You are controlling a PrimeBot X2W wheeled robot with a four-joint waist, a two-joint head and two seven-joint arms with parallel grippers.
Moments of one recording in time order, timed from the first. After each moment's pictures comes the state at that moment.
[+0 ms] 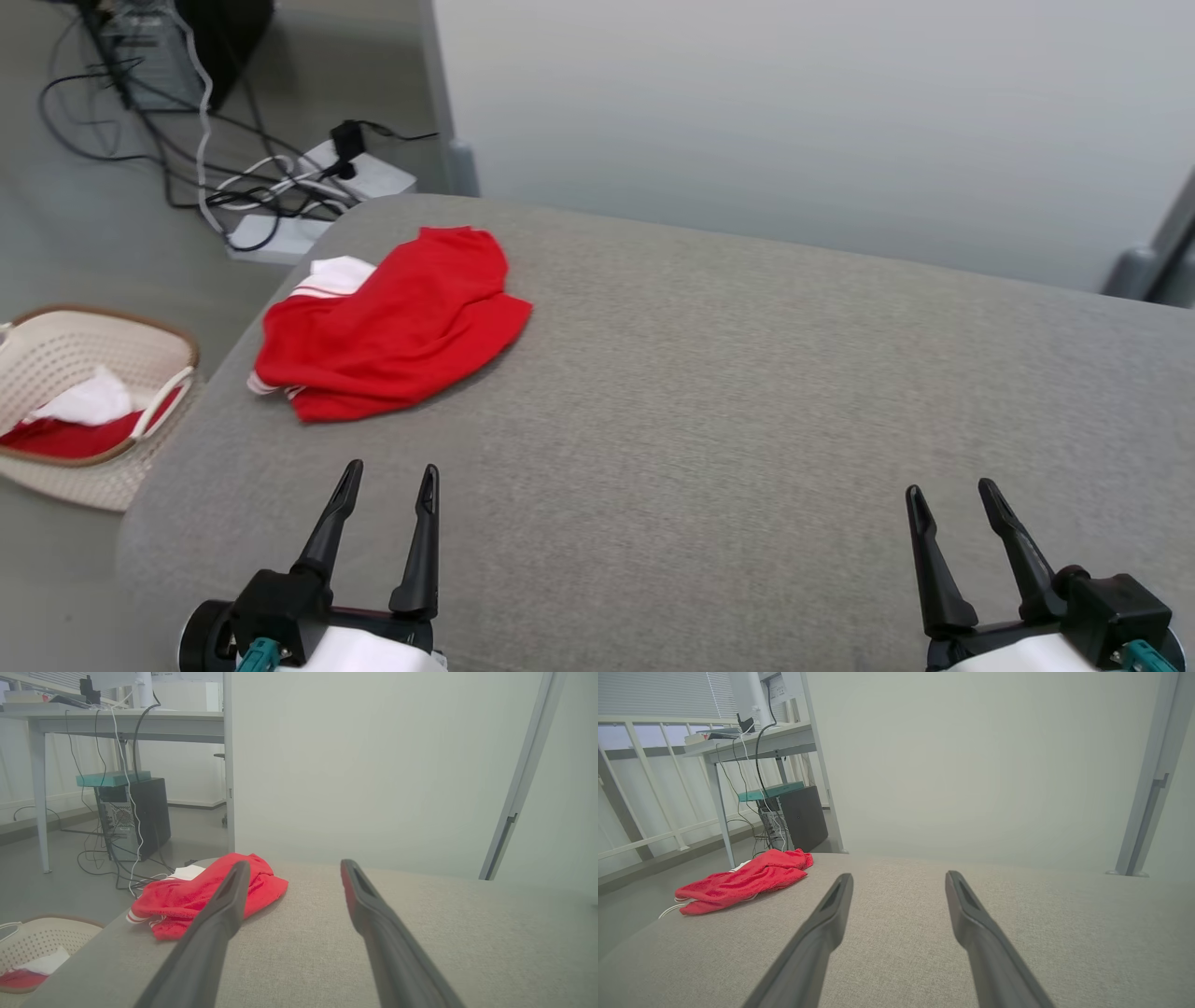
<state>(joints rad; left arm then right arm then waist) 0.04 0.05 -0.16 0.11 -0.20 0.01 -0.26 0.07 -0.04 0.08 0.12 0.20 0.13 -0.25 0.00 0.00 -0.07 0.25</state>
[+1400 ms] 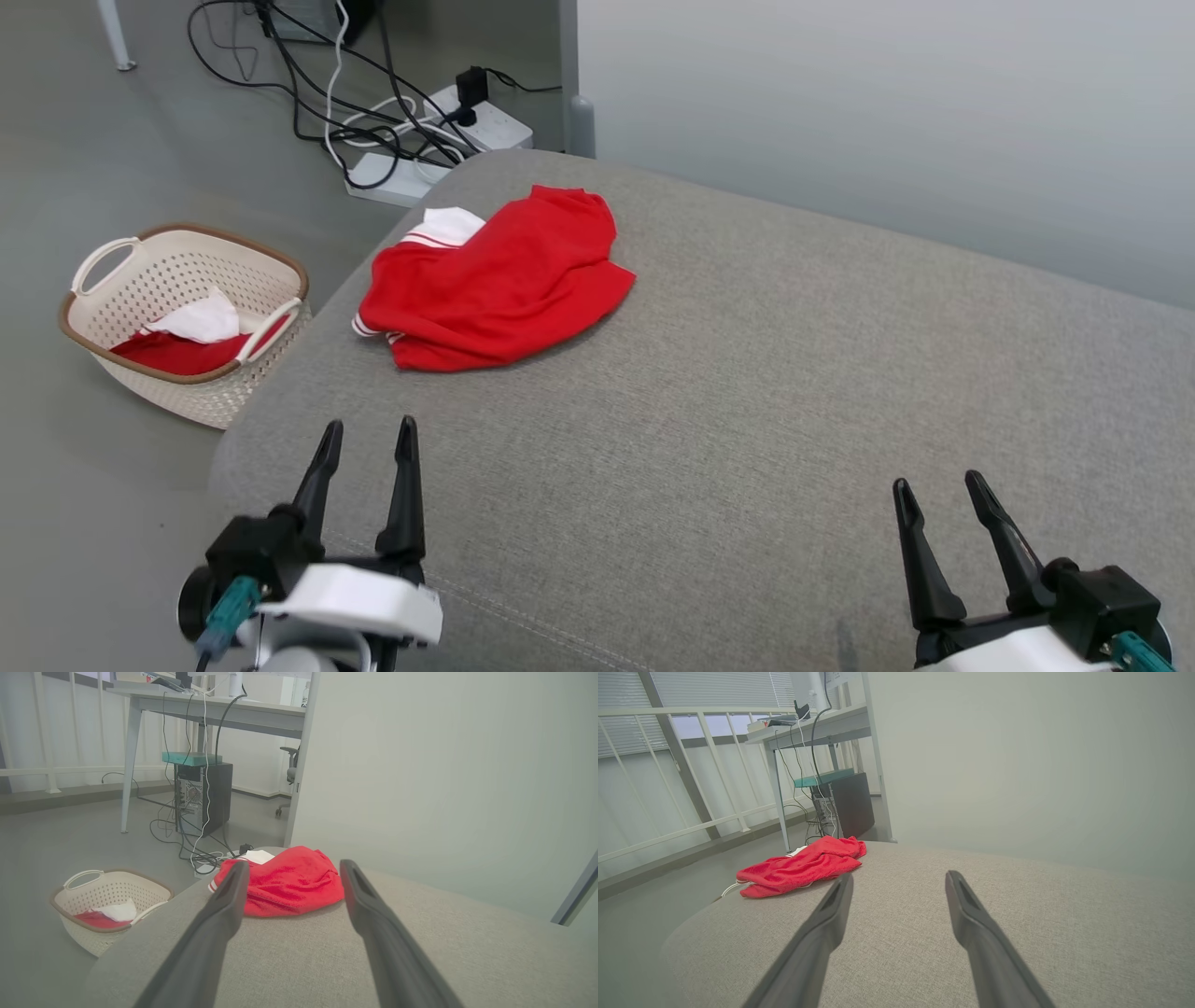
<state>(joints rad) -0.07 0.05 -0.16 0.20 -0.32 0.06 -0.26 0.05 -0.04 0.10 0.11 0.22 0.13 -0.25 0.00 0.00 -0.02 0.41</state>
